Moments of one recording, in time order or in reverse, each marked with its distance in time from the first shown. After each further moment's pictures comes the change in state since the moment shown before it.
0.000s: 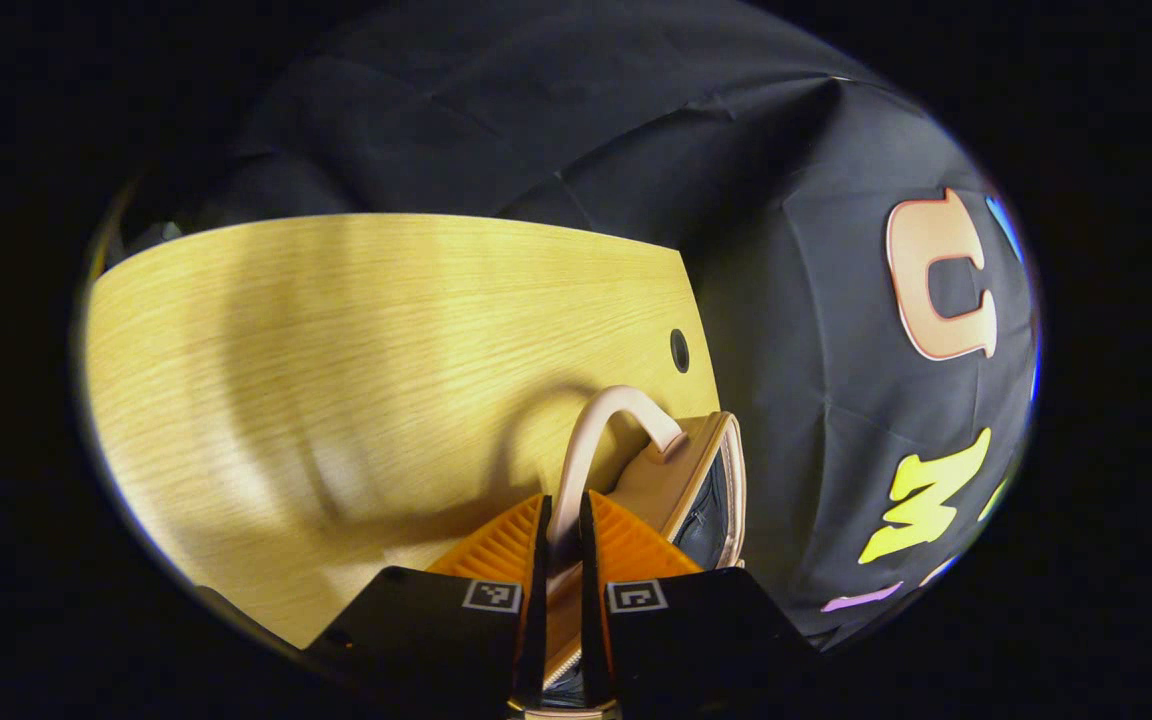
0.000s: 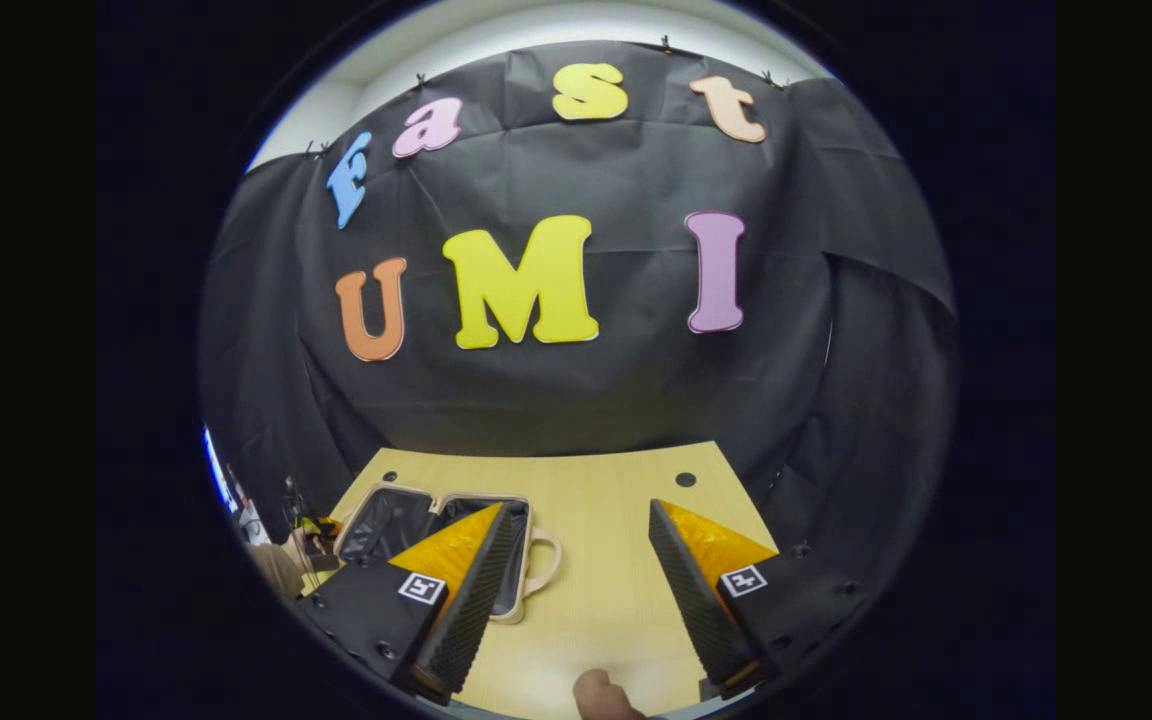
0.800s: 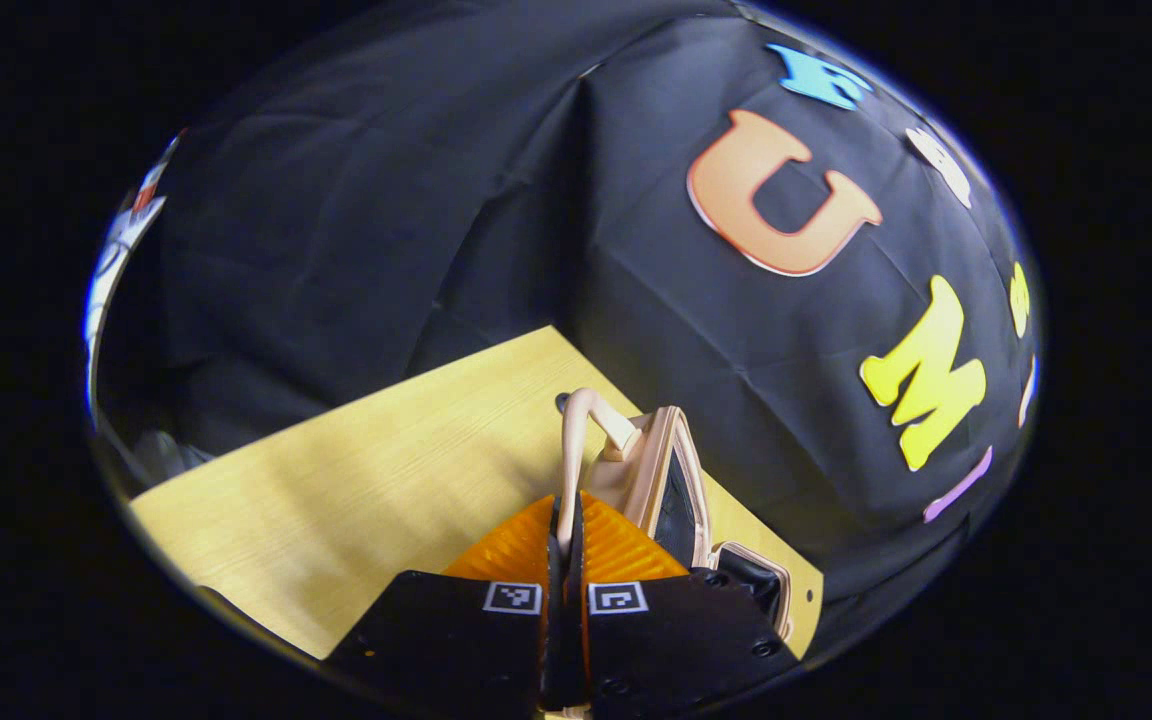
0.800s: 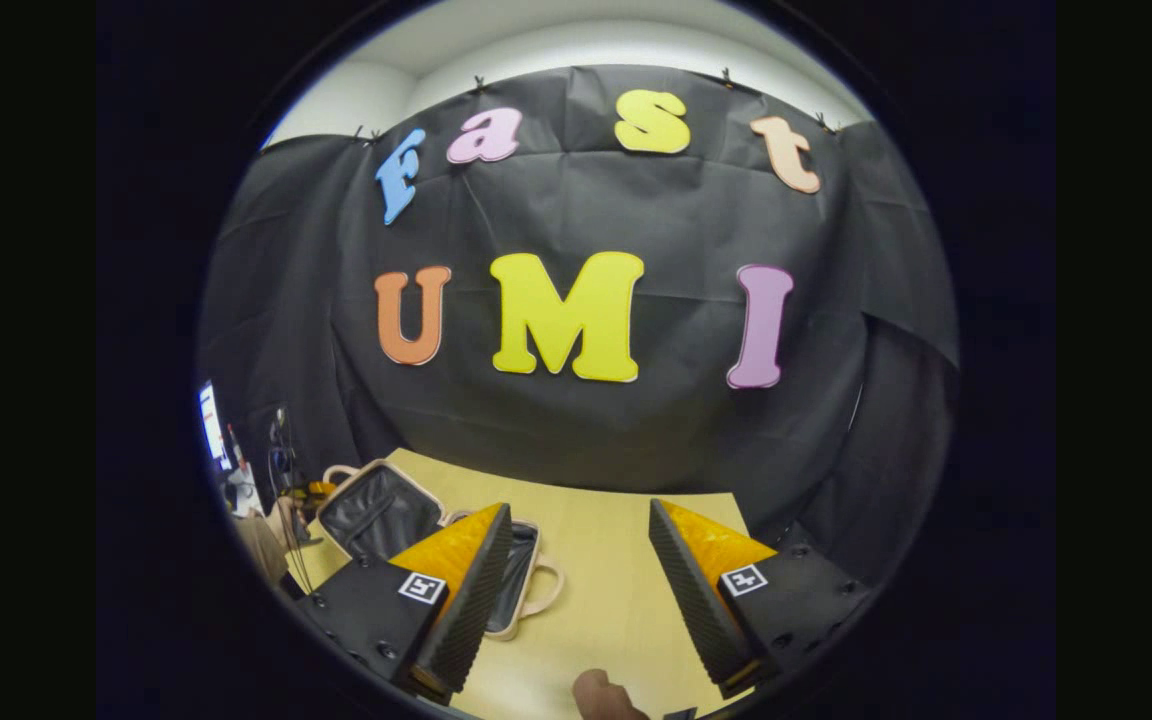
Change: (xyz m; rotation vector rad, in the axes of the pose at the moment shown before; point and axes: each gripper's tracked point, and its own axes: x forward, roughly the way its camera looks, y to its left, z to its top) left arm -0.092 -0.106 0.010 0.543 -0.292 -0.039; right arm 0.002 0.029 0.047 -0.189 -0.114 0.123
